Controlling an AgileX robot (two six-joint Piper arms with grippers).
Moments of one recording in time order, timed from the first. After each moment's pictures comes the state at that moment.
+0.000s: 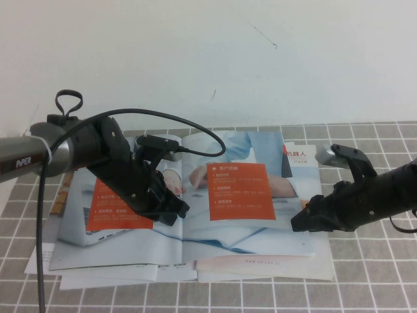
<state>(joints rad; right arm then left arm) 0.19 2.01 -1.06 1.17 0.69 -1.06 -0.29 2.04 -1.36 -0.46 0.73 0.49</state>
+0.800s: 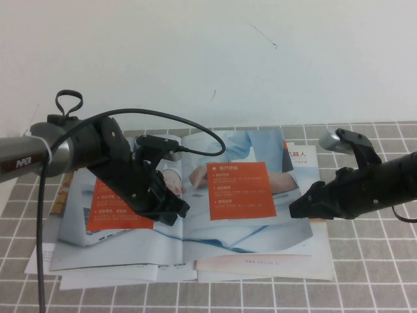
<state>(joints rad) 0.19 1.94 -1.06 1.20 0.72 -1.06 -0.29 2.04 -1.36 -0.46 0.73 0.48</state>
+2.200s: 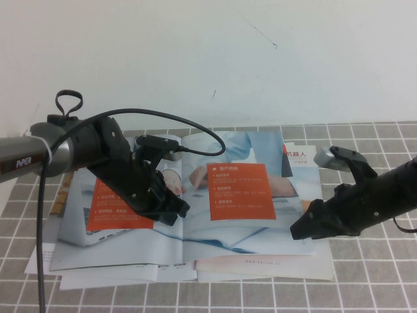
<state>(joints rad) 0.19 1.97 -1.06 1.06 0.76 -0.97 -0.29 2.04 -1.36 -0.46 0.73 0.48</state>
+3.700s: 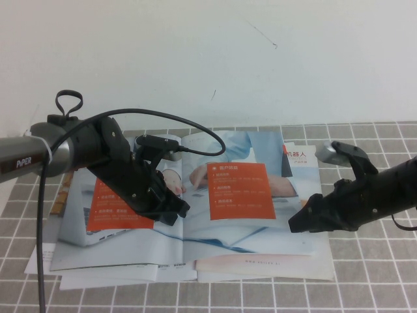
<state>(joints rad) 0.19 1.97 -1.06 1.13 0.74 -1.01 -0.29 2.04 -1.36 -0.46 0.73 0.48</state>
